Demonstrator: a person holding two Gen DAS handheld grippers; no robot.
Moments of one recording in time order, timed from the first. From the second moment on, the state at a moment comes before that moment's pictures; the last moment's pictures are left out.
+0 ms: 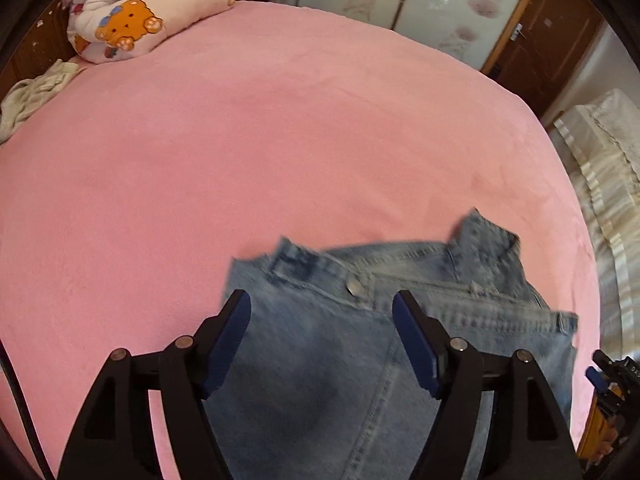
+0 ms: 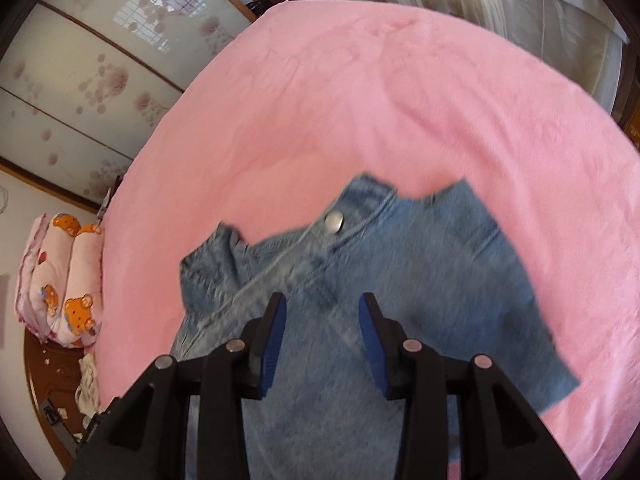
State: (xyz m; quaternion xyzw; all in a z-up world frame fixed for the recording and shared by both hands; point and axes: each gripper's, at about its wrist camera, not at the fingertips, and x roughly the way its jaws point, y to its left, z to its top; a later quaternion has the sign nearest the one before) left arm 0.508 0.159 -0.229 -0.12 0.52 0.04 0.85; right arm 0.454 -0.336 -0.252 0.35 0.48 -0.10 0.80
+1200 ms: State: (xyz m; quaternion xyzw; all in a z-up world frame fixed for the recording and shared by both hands) left arm 0.386 0.007 -0.339 -0.08 0.61 -0.11 0.78; right arm 0.379 -0.181 -0.352 0.18 0.55 0.16 0.80
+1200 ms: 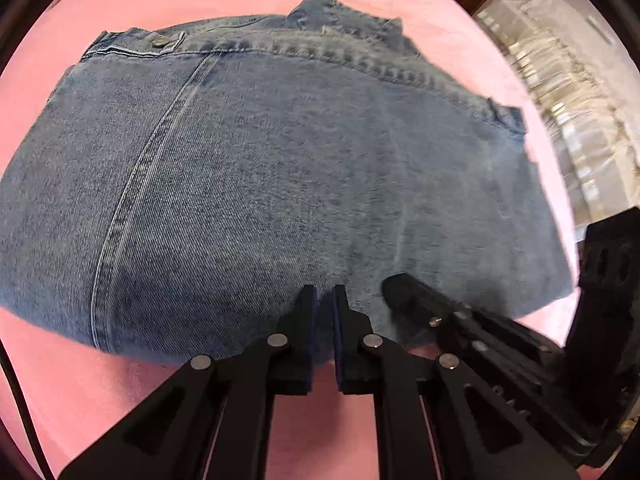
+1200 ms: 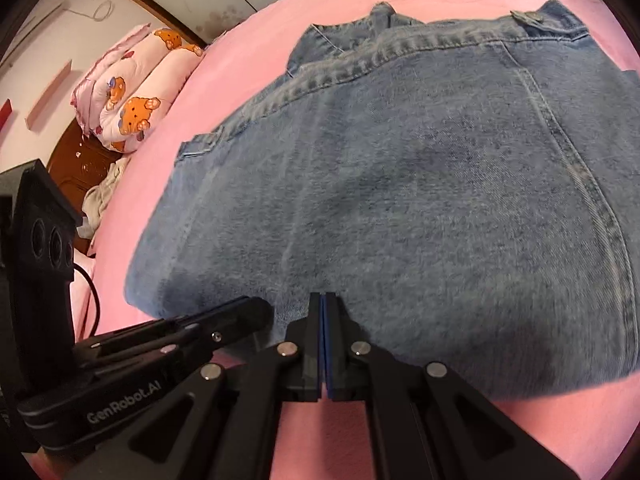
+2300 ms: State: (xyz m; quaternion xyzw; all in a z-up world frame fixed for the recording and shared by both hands) left arm 0.351 0.196 -0.298 -0.10 0.57 0.10 0.81; right arm 0.326 -0.340 -0.303 0.17 0.51 -0.04 0.84
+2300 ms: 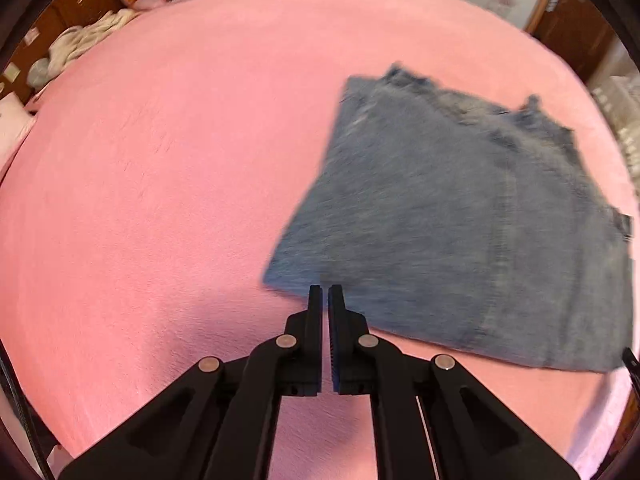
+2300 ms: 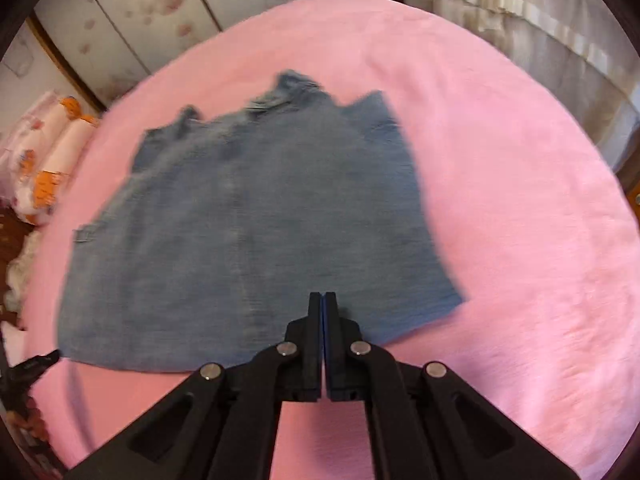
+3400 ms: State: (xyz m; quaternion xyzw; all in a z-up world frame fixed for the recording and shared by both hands) left arm 0.483 0.010 -0.354 -0.11 0.61 -0.13 0.78; right arm 0.447 -0.193 -0.357 0.23 0.53 0.15 0.80
